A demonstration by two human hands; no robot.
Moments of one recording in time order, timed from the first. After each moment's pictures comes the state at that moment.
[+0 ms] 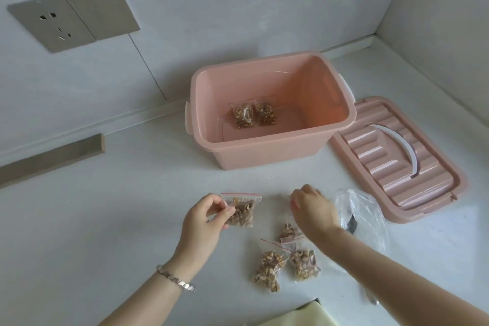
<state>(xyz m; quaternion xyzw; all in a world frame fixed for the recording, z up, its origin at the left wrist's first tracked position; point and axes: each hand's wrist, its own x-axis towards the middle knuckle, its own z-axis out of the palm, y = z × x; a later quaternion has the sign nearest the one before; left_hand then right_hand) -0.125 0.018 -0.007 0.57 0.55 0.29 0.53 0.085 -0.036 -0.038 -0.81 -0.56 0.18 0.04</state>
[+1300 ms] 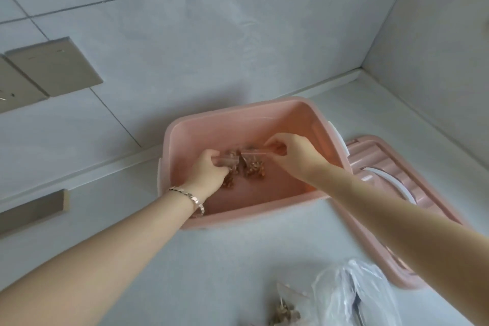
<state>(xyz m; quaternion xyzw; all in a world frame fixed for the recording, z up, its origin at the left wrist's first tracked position) -0.001 0.205 0.026 0.65 0.59 0.17 0.45 0.174 0.142 0.044 -0.73 -0.58 0.25 0.27</state>
